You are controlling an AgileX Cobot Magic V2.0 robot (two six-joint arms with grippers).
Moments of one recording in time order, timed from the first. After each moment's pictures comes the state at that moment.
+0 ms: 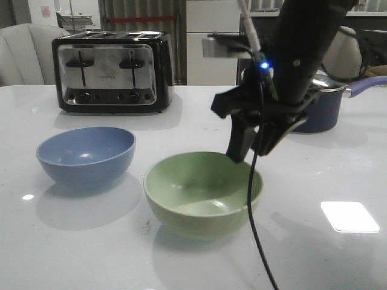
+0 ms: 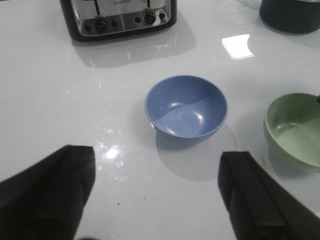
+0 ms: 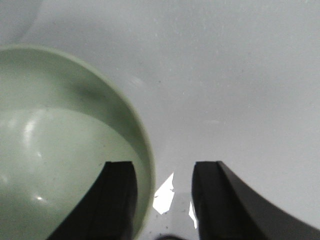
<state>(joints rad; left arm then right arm) -0.25 0.55 -0.65 -0.08 0.69 0.13 0.44 1.78 -1.28 0.23 0.77 -0.26</state>
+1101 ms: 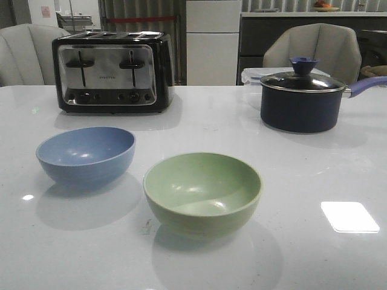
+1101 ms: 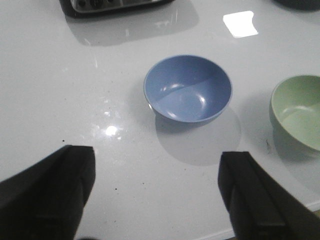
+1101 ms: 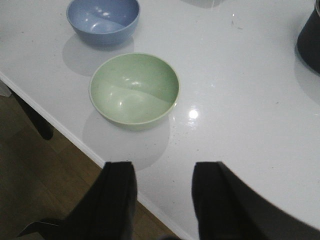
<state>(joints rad) -0.25 0.68 -0.67 -0.08 0.69 0.13 0.44 0.54 -0.60 0.24 0.71 -0.26</state>
